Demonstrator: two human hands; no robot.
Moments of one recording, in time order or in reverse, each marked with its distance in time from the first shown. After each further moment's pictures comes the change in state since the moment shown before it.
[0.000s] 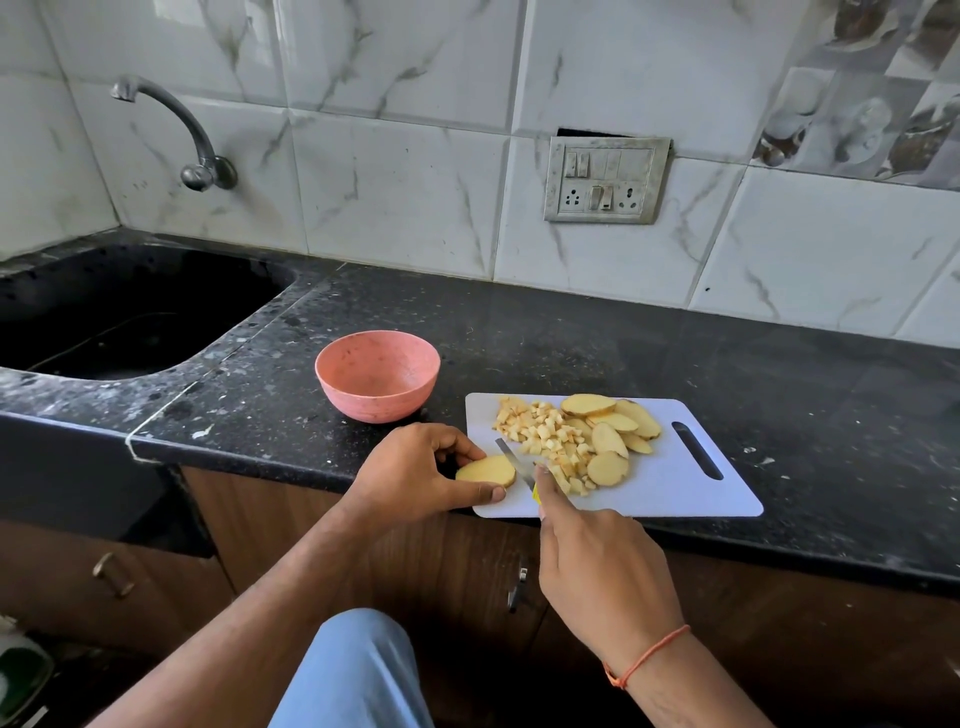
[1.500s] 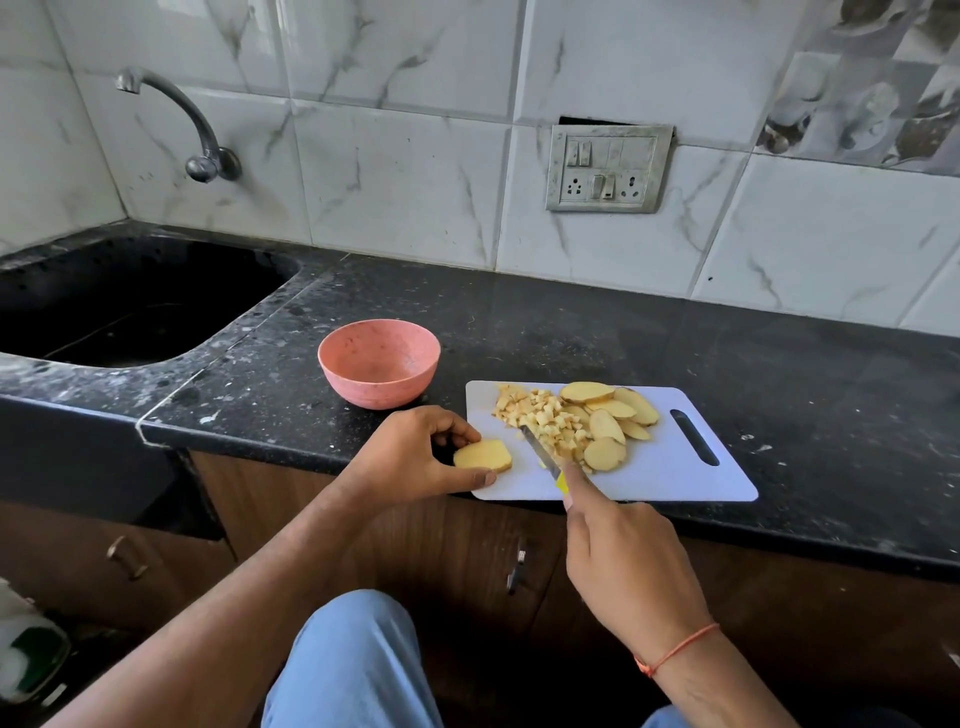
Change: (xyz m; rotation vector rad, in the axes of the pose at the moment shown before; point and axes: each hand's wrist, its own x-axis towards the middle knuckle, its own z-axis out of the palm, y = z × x) left_hand 0.000 -0.006 -0.002 -0.013 0.011 0.042; right_hand -0.014 0.027 0.004 0.125 0.065 0.024
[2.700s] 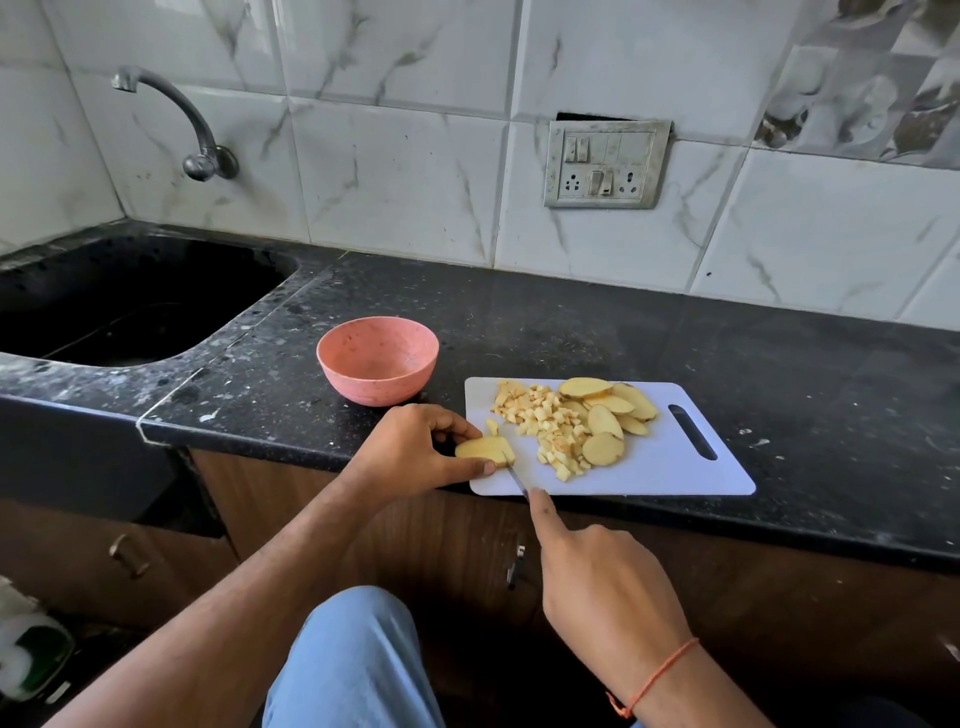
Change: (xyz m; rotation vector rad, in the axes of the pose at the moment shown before) left_hand 0.001 0.006 -0.001 0.009 -0.004 -0.031; right_hand -0.015 -0.021 0.002 -0.224 -0.215 -0.086
